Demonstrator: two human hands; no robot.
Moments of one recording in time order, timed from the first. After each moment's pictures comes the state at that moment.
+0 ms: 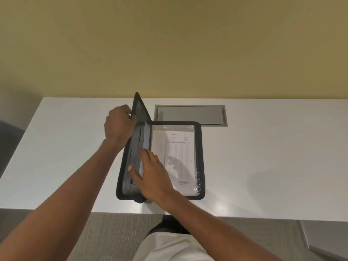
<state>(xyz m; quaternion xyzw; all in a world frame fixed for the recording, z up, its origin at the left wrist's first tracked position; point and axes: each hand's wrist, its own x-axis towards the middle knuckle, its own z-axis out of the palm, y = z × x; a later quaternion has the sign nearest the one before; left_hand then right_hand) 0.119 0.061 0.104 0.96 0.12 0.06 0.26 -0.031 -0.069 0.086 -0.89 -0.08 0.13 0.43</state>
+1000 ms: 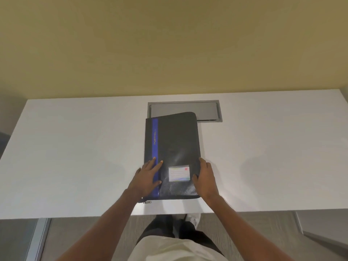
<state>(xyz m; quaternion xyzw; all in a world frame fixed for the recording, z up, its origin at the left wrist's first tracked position) -0.005 0.037 -0.076 0.94 -0.15 -0.29 0.13 -0.047 -0.216 -0.020 -0.88 0.20 0.15 0.41</state>
